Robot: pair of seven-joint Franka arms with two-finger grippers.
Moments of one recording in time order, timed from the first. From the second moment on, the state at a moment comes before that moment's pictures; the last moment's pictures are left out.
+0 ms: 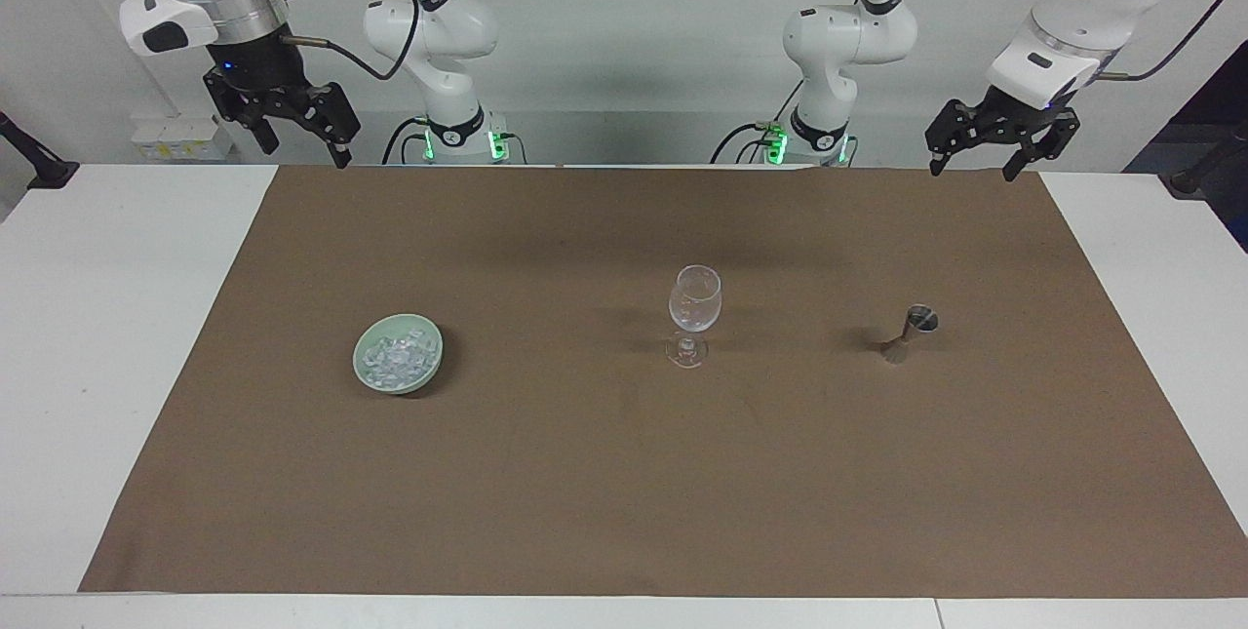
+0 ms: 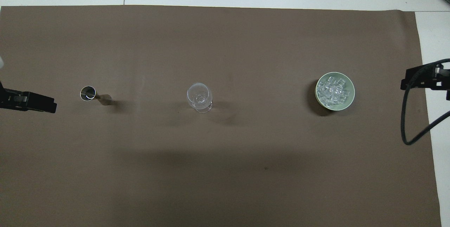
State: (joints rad) left arm -0.04 -0.10 -0.04 -1.65 -0.01 1.52 0.08; right arm -0.03 -0.02 0.03 -1.46 -0.03 1.47 0.25
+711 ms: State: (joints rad) left arm -0.04 -0.10 -0.03 -1.65 -0.01 1.51 0.08; right arm -0.03 -0.02 0.03 -1.47 -0.02 1.47 0.25
